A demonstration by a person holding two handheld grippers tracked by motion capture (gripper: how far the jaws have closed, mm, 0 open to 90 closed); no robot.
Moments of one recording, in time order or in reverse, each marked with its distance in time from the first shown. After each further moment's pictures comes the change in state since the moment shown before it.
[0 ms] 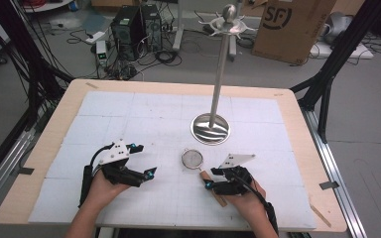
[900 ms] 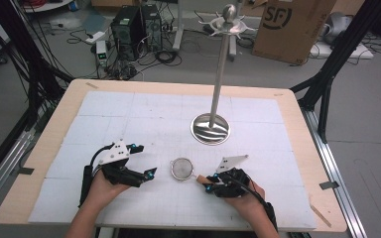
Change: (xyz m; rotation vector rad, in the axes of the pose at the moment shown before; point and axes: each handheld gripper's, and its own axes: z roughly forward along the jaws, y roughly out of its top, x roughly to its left) left arm -0.001 0.000 -0.001 0.000 -0.008 0.000; right arm 0.005 0.002 0.002 0.090 0.073 -0.078
